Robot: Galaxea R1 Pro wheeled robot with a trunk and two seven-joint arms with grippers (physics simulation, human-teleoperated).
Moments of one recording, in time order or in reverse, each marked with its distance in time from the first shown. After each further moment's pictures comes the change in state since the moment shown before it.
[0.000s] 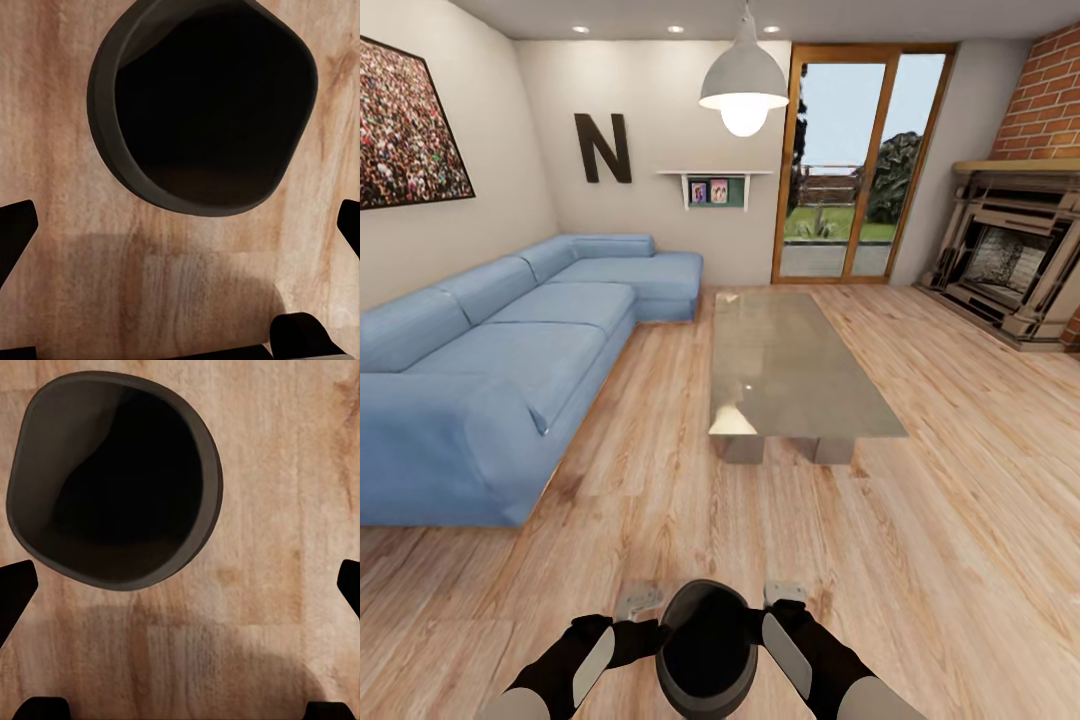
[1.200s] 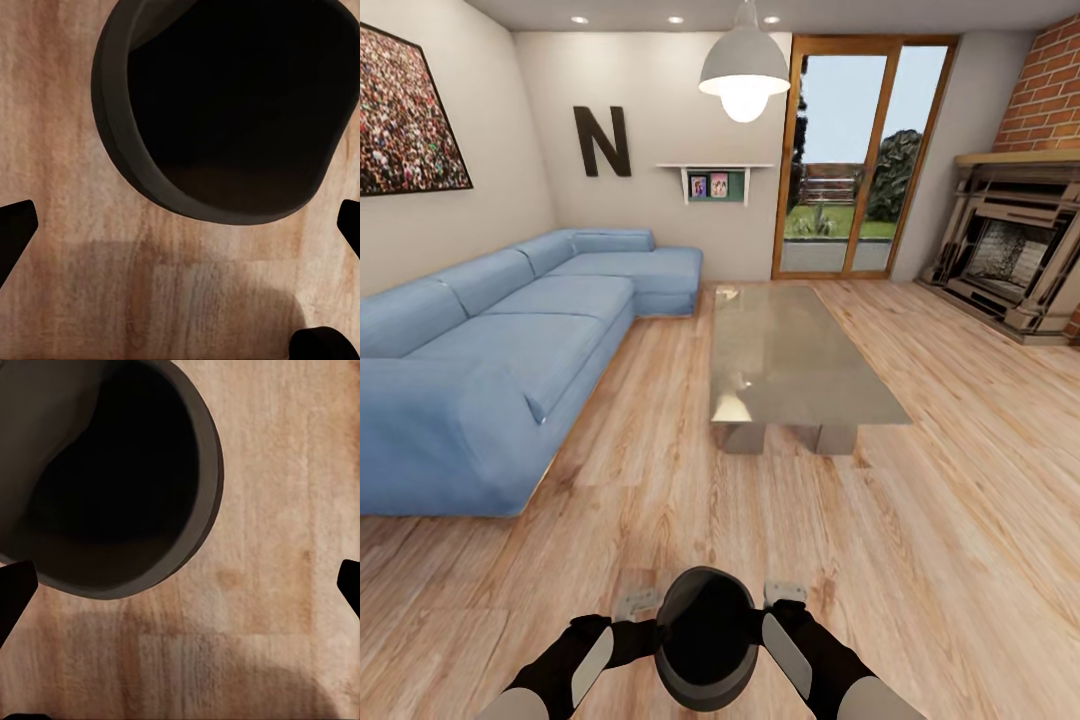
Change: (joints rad) left arm 0.000 0.004 0.001 0.000 0.000 -0.001 -0.001; right arm 0.000 0.000 0.000 0.001 0.000 0.000 0.000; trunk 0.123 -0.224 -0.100
